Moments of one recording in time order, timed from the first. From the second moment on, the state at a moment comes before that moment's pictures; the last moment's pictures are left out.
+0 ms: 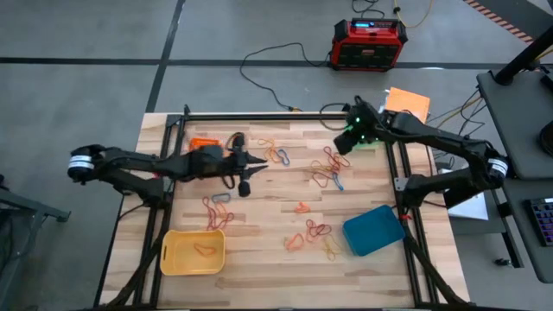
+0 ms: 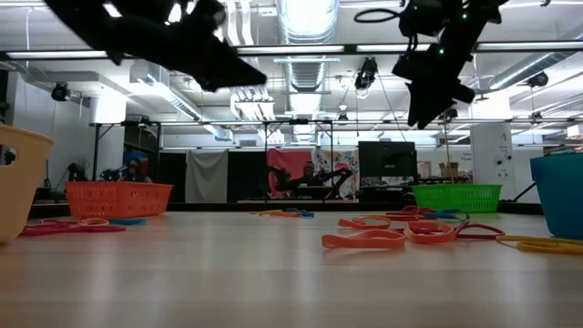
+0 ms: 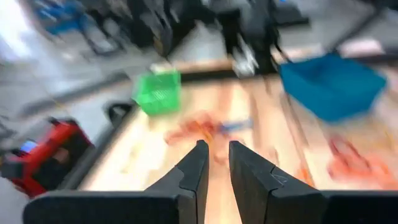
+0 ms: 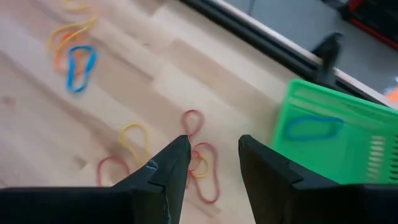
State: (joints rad) left arm 0.14 1.27 0.64 0.36 -0.05 0.17; right arm -0.54 1.20 1.01 -0.79 0.18 0.33
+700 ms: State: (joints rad) left arm 0.28 1.61 0.93 -0.13 0.09 0.40; right arm -0.46 1.13 0.84 -0.54 0.17 0.29
